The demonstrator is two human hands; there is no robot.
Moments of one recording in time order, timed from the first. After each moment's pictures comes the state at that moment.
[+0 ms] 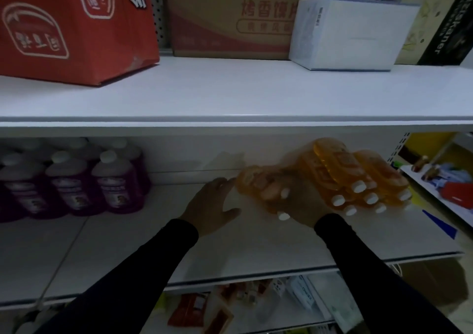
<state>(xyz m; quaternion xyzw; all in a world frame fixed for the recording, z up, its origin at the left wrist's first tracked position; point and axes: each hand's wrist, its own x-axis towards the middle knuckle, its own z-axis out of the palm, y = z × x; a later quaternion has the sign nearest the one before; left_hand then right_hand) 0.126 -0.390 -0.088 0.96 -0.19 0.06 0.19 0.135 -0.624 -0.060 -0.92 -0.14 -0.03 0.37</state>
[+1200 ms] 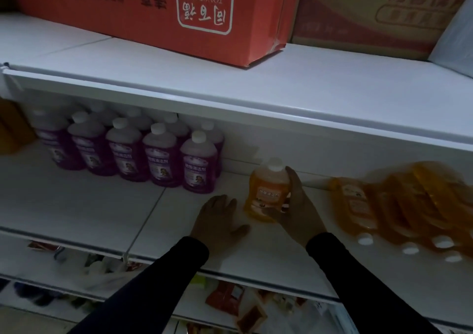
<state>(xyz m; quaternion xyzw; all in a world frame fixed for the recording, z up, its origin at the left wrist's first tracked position) 0.082 -0.268 -0.161 0.99 0.01 -0.02 0.14 0.150 -0.471 -0.124 -0.86 -0.22 0.02 0.46</state>
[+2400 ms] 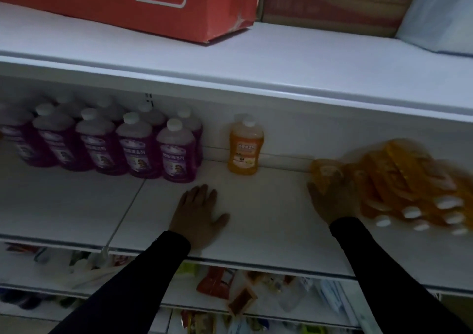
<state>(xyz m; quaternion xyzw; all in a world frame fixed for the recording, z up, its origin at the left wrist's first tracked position) 0.073 -0.270 -0.172 1.00 0.02 -0.02 0.07 0.192 -0.579 -0.149 -0.99 0.04 -0.07 0.09</state>
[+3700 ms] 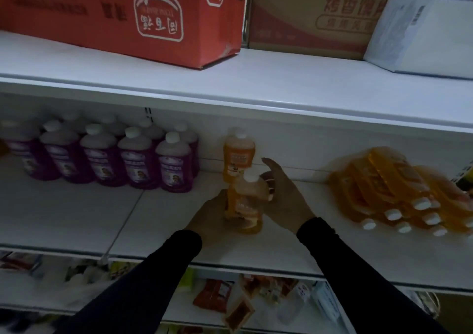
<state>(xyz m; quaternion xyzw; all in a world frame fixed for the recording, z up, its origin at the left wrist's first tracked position) 0.075 -0.308 -0.128 0.85 -0.03 -0.04 0.53 0.116 -0.496 -0.070 -0.85 -0.24 0.04 0.46</state>
